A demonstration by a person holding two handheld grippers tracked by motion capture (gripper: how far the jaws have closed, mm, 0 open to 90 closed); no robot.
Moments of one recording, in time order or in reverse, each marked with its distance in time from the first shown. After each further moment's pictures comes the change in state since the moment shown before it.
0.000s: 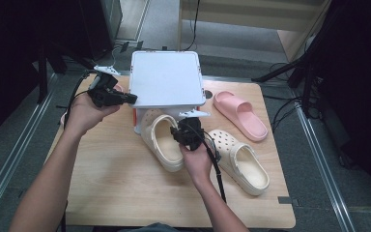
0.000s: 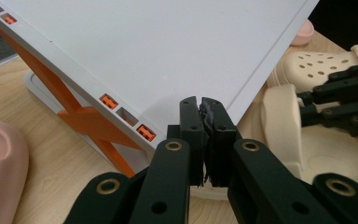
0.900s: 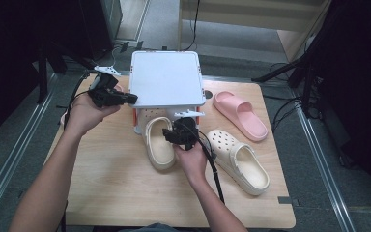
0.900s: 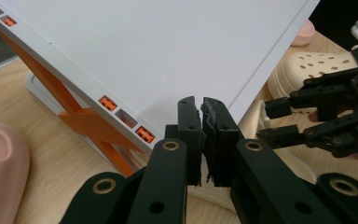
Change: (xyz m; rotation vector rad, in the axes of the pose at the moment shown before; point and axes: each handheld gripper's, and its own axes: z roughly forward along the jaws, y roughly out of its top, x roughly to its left) left arm -0.001 0.000 0.000 -0.004 0.005 0.006; right arm 0.004 -0.003 0.018 0.017 0.047 0.012
